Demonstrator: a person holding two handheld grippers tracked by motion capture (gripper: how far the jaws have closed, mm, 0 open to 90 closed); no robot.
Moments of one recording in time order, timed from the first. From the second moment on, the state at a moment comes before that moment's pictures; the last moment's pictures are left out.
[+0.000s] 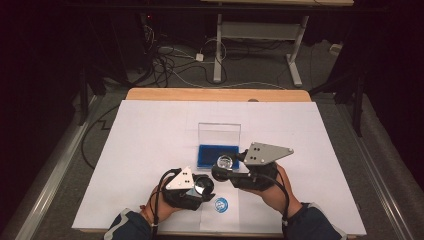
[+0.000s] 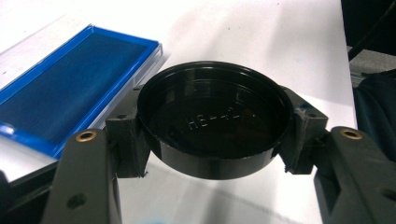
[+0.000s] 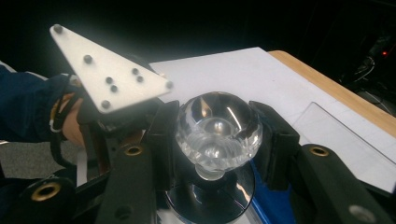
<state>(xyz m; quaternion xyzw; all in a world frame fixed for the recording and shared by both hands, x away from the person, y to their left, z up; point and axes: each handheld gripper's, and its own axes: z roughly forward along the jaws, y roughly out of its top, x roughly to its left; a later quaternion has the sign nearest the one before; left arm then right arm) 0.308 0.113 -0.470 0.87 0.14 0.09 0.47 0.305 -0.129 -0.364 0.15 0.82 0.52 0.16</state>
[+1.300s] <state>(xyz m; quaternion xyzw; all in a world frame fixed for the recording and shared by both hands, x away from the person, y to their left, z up) 0.303 0.099 -0.460 0.85 0.14 0.08 0.51 0.304 -0.110 -0.393 0.14 0.84 0.52 0.11</state>
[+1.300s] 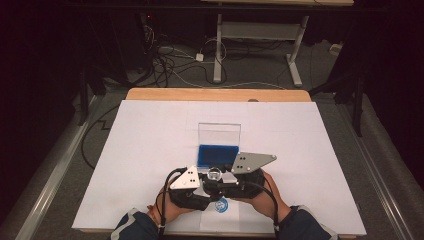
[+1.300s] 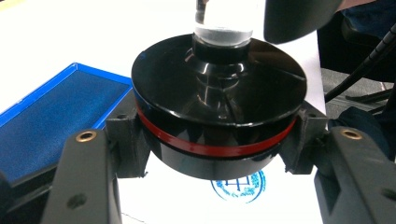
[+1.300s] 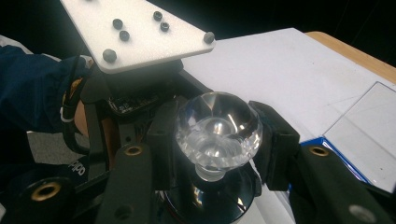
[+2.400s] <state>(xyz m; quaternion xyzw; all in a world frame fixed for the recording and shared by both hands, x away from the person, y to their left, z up) 0.304 0.100 -0.462 0.86 0.14 0.09 0.48 0.305 -0.111 -0.404 0.14 0.84 0.51 0.10</state>
